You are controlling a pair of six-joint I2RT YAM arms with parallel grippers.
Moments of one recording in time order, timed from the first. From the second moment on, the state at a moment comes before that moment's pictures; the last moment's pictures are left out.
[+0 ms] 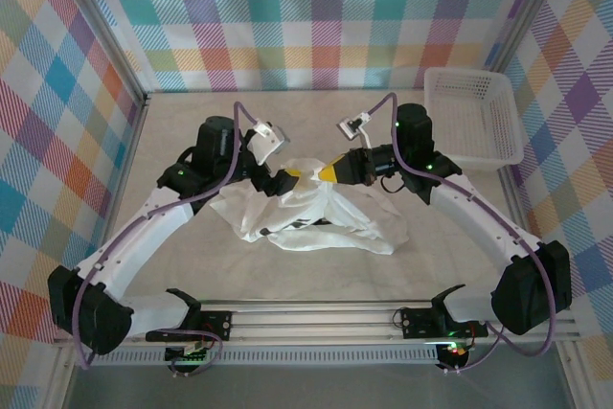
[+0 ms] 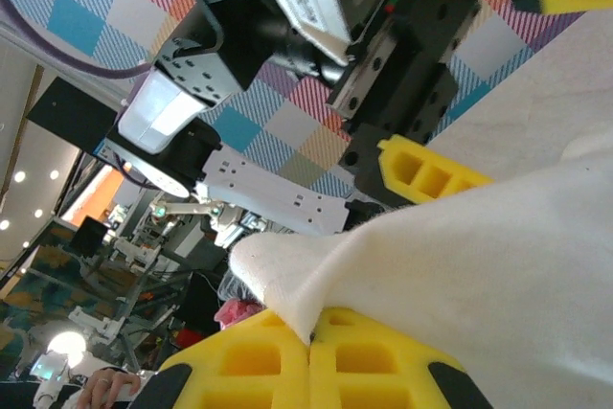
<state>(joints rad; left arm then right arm) -0.49 1.24 1.13 -0.41 0.43 0.33 0.47 1.32 1.08 -0.03 -1.34 0.62</state>
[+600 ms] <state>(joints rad) -0.50 1.15 1.17 -0.29 0.54 0.14 0.45 1.33 1.14 -0.24 -1.16 0.48</state>
